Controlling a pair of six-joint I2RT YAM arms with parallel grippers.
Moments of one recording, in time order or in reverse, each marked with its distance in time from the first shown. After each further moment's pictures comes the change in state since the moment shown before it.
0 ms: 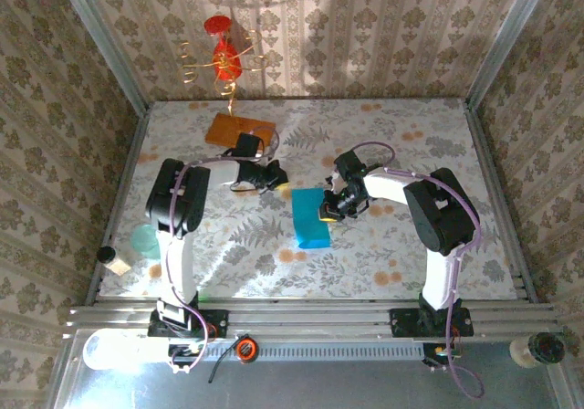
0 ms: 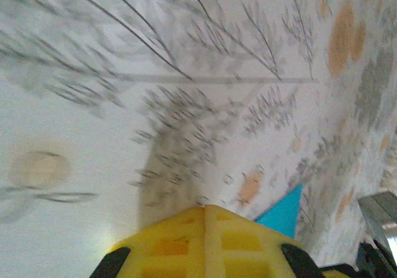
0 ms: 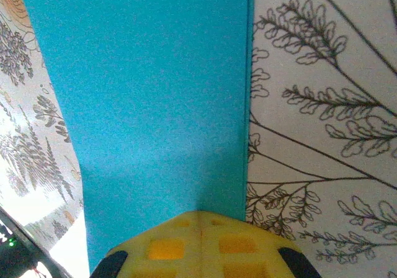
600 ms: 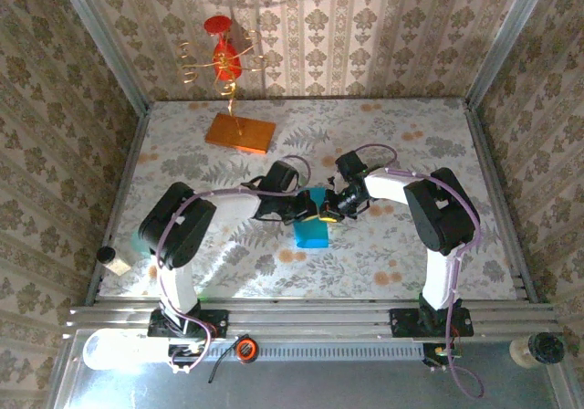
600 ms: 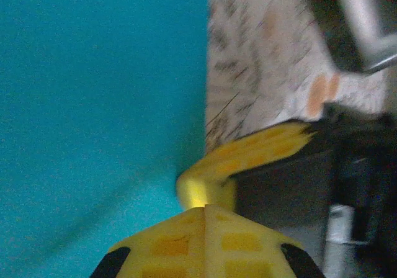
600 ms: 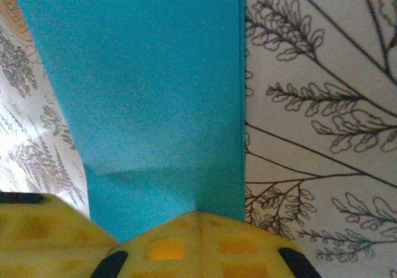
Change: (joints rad) left arm -0.343 -0.245 -0.288 0.134 -0.110 -0.250; right arm -0.004 0.001 -0.013 0.026 -0.024 0.065
